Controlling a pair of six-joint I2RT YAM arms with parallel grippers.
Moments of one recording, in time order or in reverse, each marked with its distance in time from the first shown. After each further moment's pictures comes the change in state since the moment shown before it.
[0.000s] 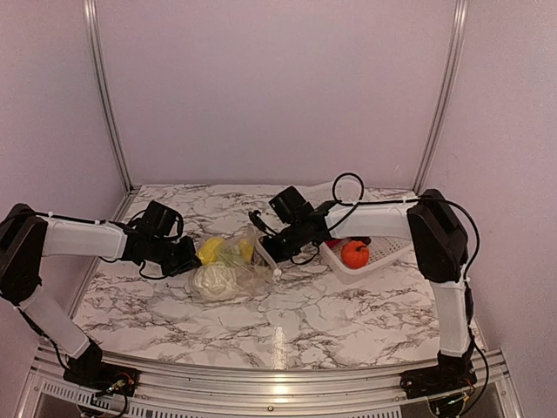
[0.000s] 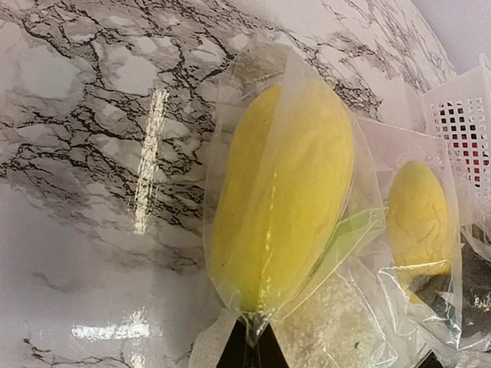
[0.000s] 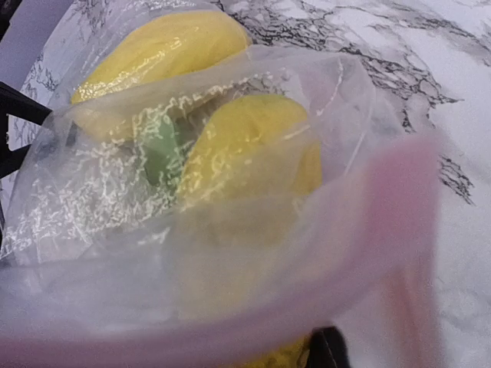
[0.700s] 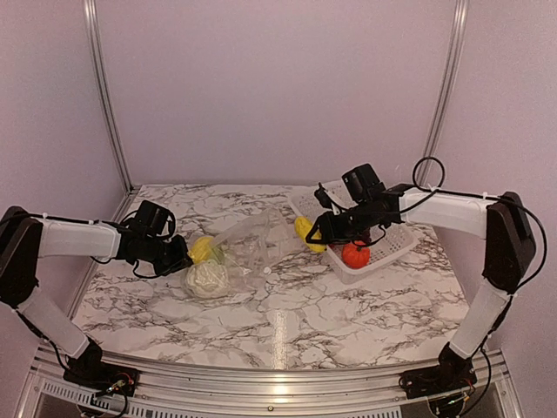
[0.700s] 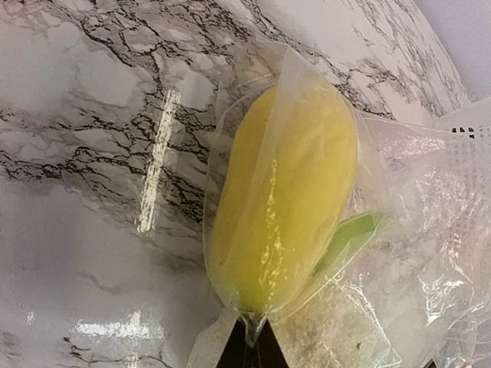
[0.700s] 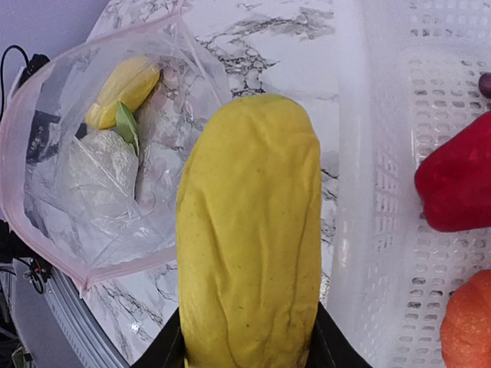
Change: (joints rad) left arm 0.057 -0.033 -0.023 -0.028 -0.011 -0.003; right arm -0.249 -0.440 -0.361 -0.068 -0.138 0.008
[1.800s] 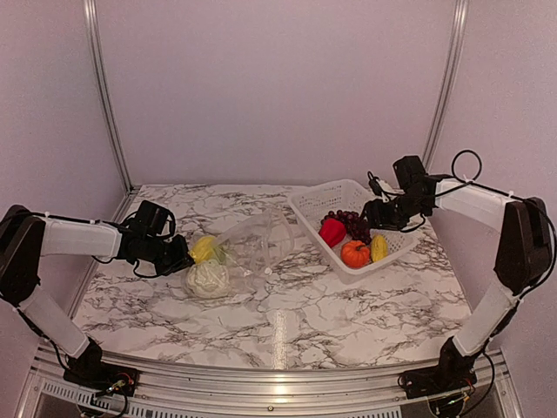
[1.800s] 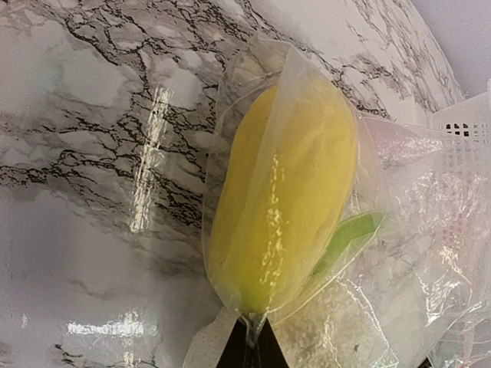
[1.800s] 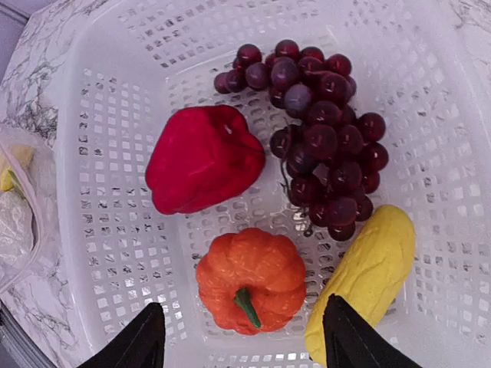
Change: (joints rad) left arm 0.005 0.016 0.000 0.024 0.039 0.005; right arm -0.352 -0.089 -0.004 -0.170 0.119 -0.176
